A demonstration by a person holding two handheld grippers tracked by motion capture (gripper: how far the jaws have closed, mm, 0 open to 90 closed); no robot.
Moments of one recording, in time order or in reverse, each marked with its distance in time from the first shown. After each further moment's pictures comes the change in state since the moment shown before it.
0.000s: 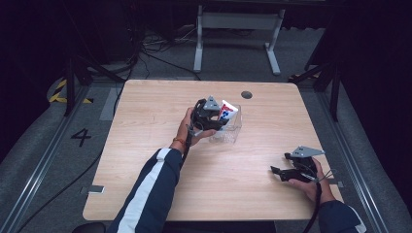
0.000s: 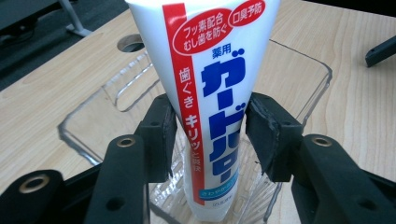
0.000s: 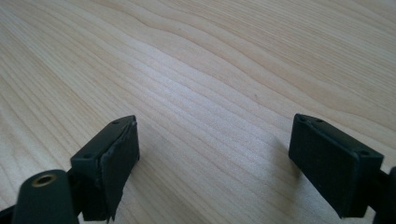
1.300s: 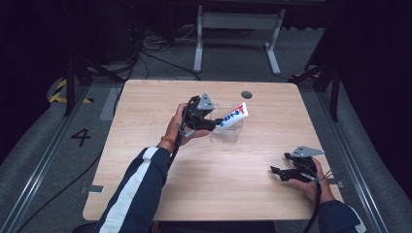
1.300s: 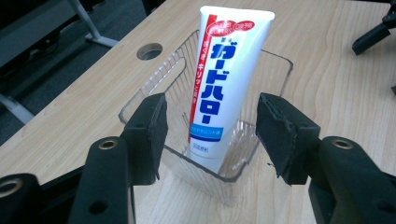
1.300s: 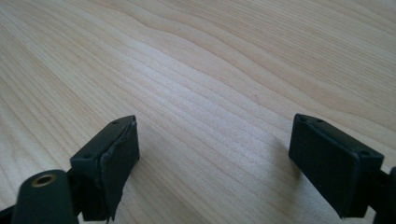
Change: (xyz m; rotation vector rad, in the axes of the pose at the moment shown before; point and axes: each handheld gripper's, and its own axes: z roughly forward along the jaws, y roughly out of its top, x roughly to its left) left arm -0.011 0.014 -0.050 0.038 0.051 0.105; right arm 0.000 0.000 0.000 0.000 -0.001 0.004
